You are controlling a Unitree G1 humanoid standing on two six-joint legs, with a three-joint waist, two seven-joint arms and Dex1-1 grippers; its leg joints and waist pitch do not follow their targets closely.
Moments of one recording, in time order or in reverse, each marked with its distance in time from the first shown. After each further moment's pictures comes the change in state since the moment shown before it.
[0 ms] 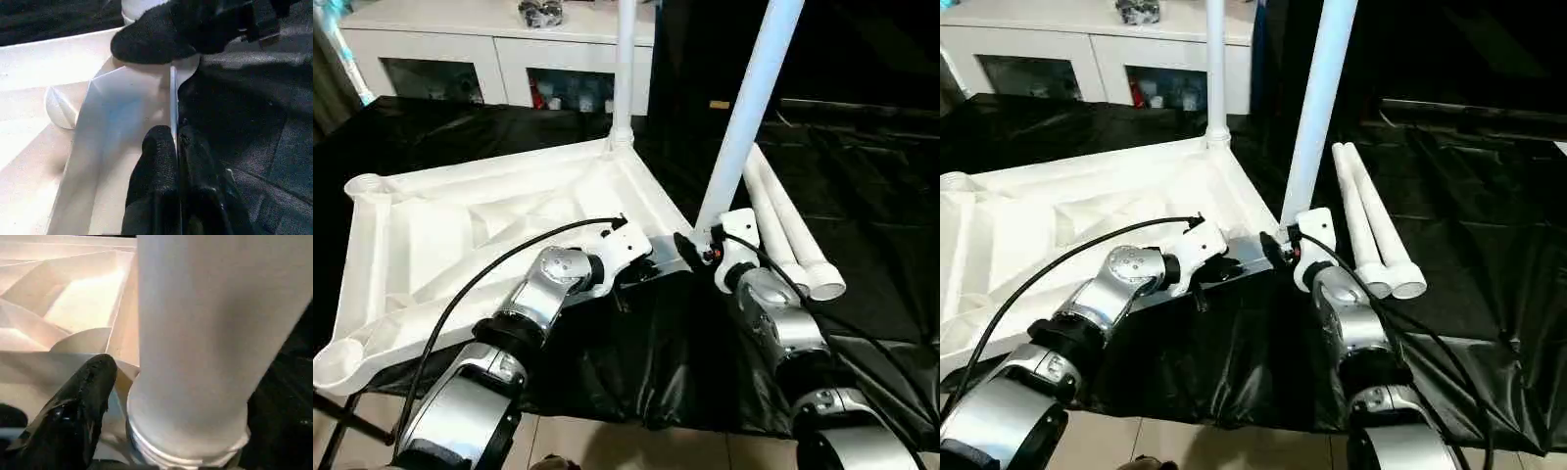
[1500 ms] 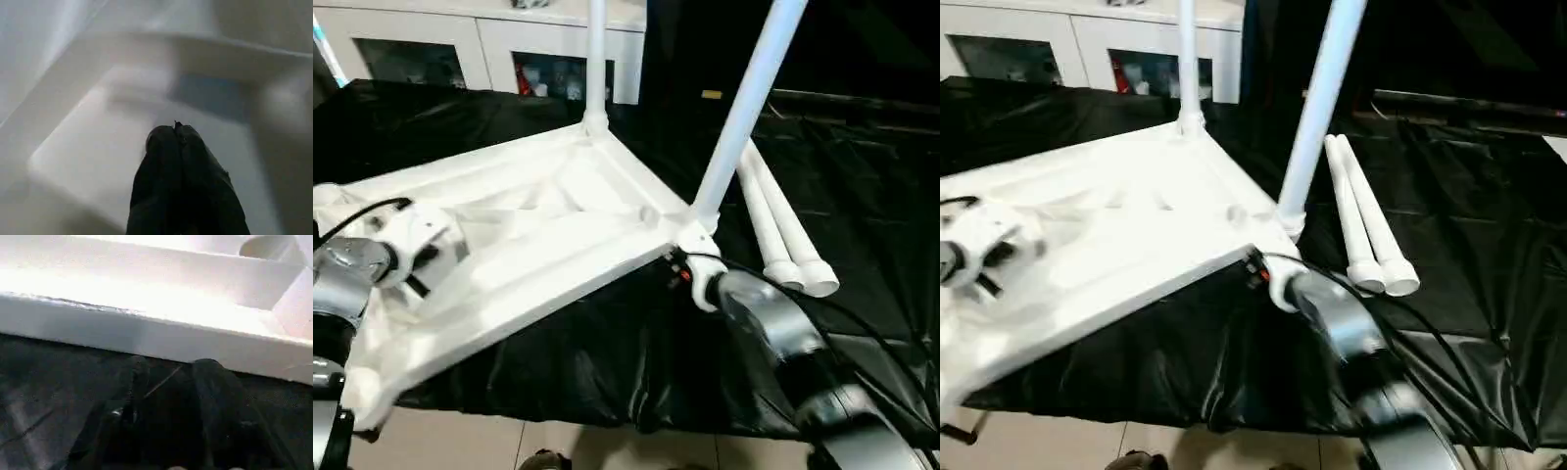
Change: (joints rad) left arm 0.136 0.633 0.140 -0.132 0.047 0.242 -0.060; right arm -0.084 -0.017 0.215 -0.005 -0.016 0.243 0.177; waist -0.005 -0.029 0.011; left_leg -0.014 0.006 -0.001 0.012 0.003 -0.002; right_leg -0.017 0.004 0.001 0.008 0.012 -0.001
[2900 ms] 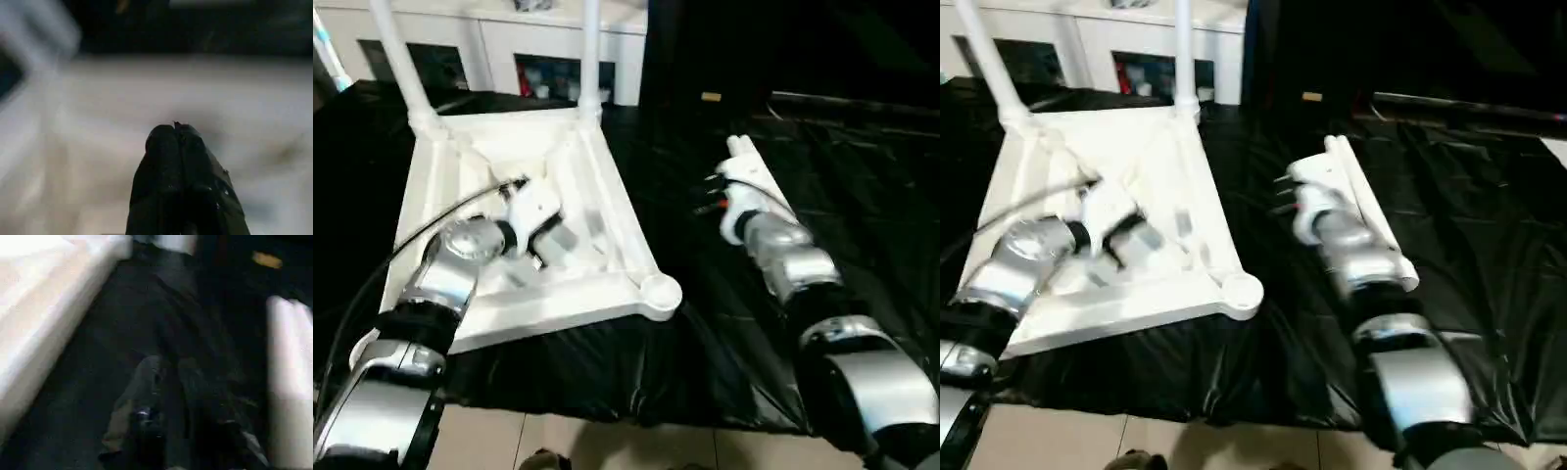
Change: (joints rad) left arm -0.038 -0.375 0.012 -0.265 -0.200 -0.172 0.113; right arm -0.215 -0.127 -0.248 0.244 0.044 -0.110 -0.224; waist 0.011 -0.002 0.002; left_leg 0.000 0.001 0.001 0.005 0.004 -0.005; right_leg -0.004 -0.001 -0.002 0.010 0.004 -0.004
